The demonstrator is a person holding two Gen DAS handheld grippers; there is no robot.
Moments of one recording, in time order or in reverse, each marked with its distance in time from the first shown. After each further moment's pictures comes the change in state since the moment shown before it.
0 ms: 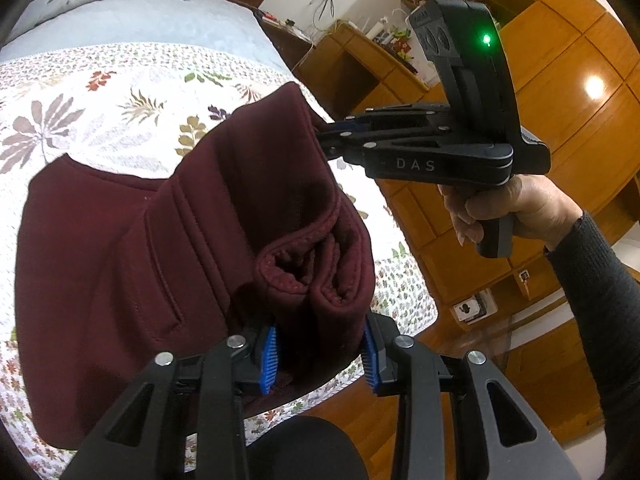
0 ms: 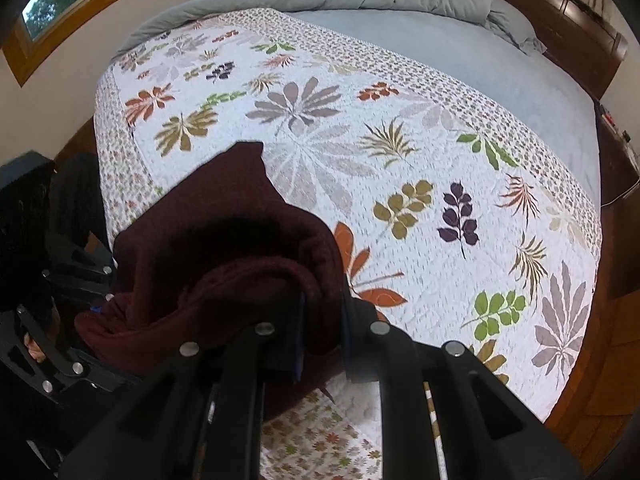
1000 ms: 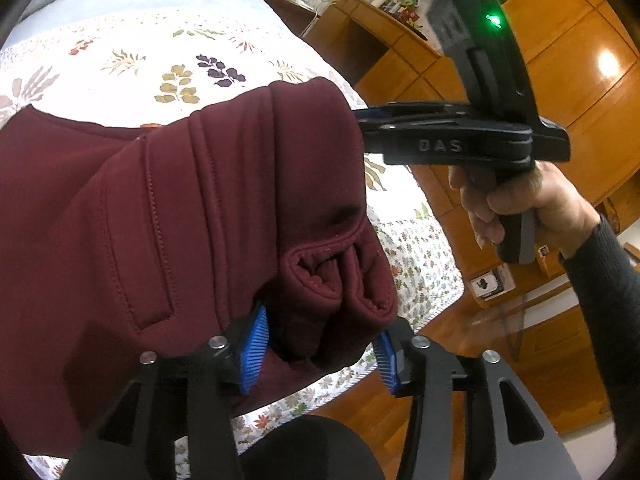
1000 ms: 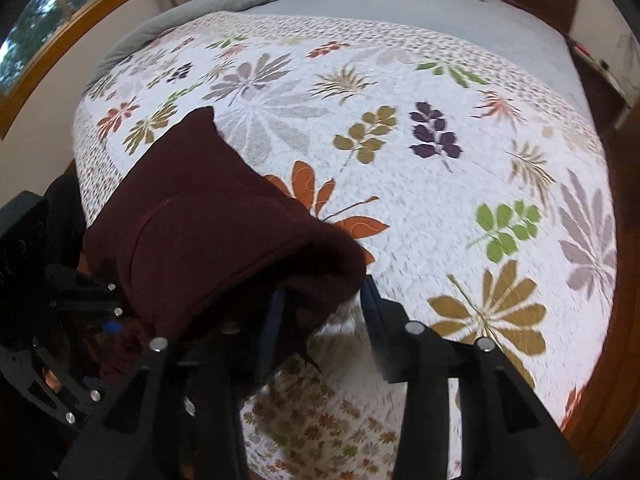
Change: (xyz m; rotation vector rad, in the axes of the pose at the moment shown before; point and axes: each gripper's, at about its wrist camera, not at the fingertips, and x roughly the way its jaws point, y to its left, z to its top) left arm 0.064 -0.001 -0.023 0.011 0.097 0.044; right arm 0.030 -0.040 -0.070 0.215 -0.007 0.018
